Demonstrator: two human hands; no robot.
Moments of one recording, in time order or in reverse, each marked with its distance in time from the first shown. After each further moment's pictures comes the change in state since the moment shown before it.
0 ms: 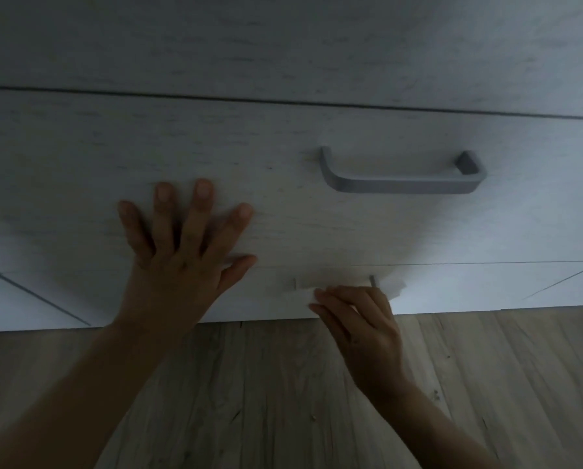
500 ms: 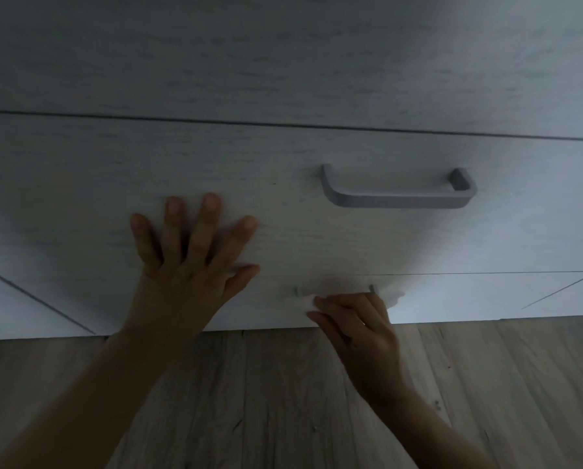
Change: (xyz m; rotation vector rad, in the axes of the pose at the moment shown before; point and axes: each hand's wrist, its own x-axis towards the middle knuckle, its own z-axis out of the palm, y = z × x) left_hand 0.001 0.000 0.002 0.029 0.025 0.015; right_hand 0.005 0.000 -0.001 0.028 -0.018 0.032
